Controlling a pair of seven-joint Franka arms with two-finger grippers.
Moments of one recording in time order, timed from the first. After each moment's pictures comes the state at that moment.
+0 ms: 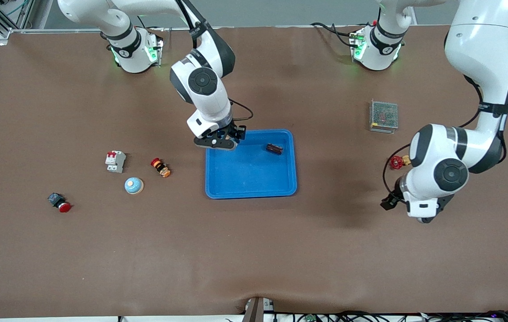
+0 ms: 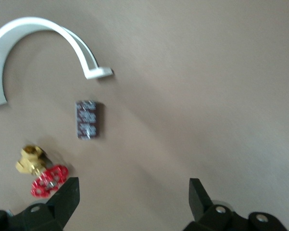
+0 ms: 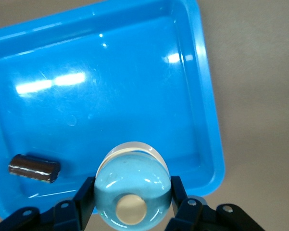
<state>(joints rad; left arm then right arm) 0.01 0.56 -0.15 -1.69 0.18 2.11 -1.00 0.84 0.38 -0.09 -1.96 0.13 2.38 0.82</state>
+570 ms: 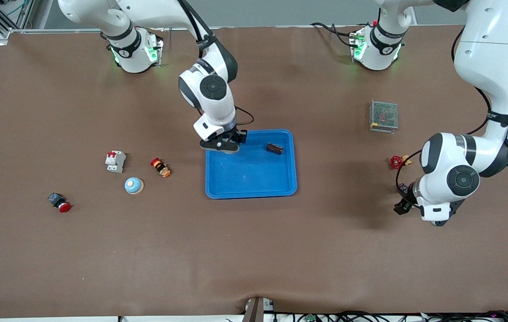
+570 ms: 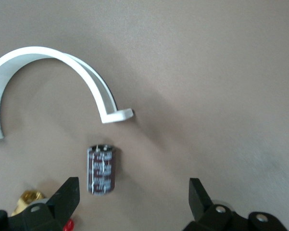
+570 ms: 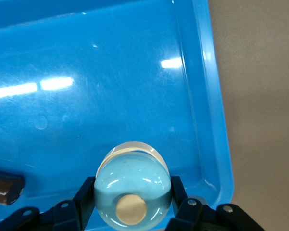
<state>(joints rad) 0.09 0.62 -0.15 -1.73 0.23 2.24 -1.00 0.86 0.45 -0.09 -1.99 0.03 2.46 0.90</state>
